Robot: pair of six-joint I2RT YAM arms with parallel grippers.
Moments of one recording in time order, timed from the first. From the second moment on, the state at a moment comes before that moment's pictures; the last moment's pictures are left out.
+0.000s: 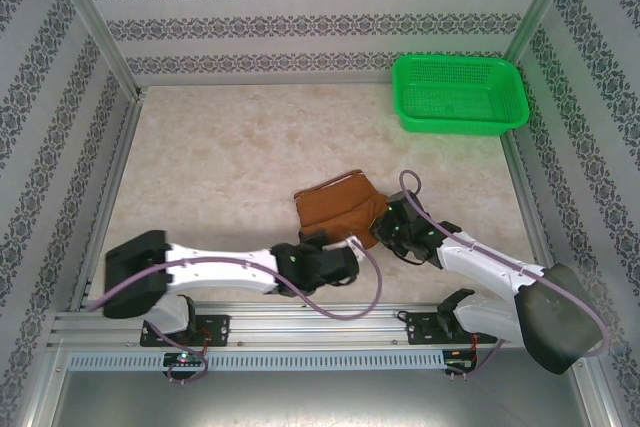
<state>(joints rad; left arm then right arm) -1.30 1.60 0.96 -0.43 -0.62 0.09 0.55 1.14 0.44 -0.25 -0.07 1.15</state>
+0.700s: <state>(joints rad) -1.33 1.64 1.03 -0.38 -0.66 0.23 0.52 1.12 0.41 -0.22 -0.07 1.15</state>
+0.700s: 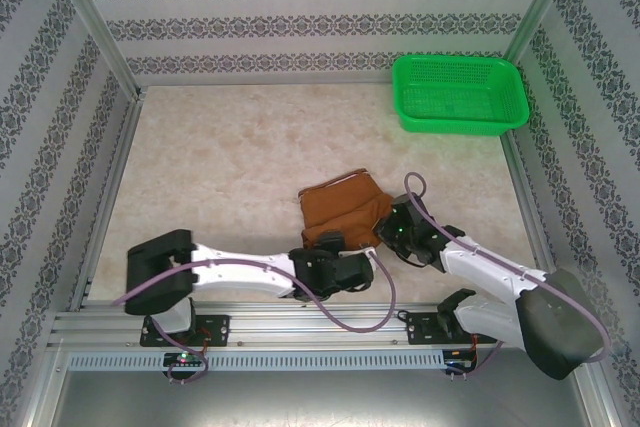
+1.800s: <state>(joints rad) -1.29 1.89 1.05 -0.30 -0.75 0.32 0.45 1.07 0.37 -0.15 -0.26 1.18</state>
